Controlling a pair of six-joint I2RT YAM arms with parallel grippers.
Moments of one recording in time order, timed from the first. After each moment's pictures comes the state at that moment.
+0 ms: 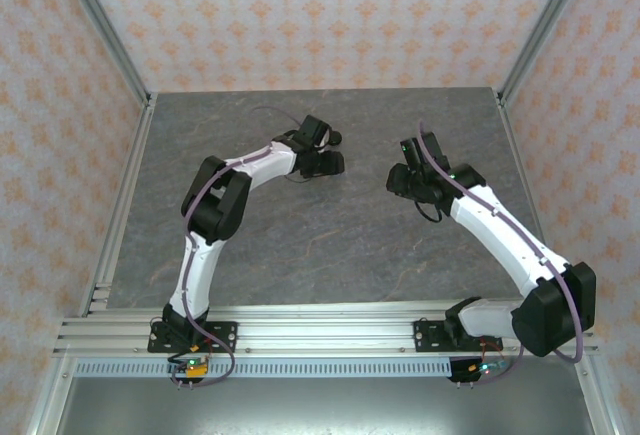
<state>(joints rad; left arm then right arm) -0.47 2.22 1.65 -0.44 0.13 -0.58 0.44 1.27 1.09 -0.78 0.12 0.63</state>
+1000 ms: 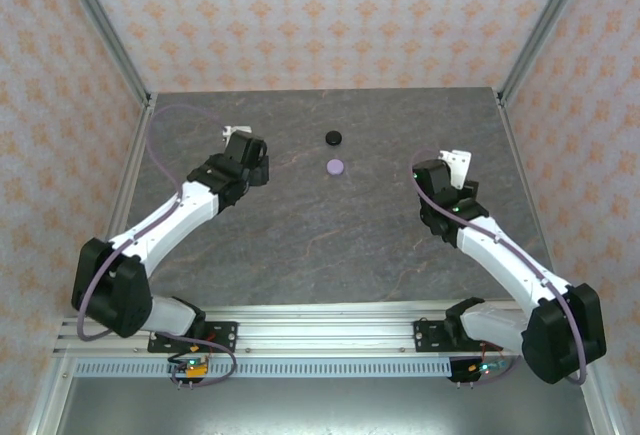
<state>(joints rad) -0.38 1.38 1.02 -0.47 -0.48 -0.32 0.39 1.12 0.75 -0.43 0.84 0.34</state>
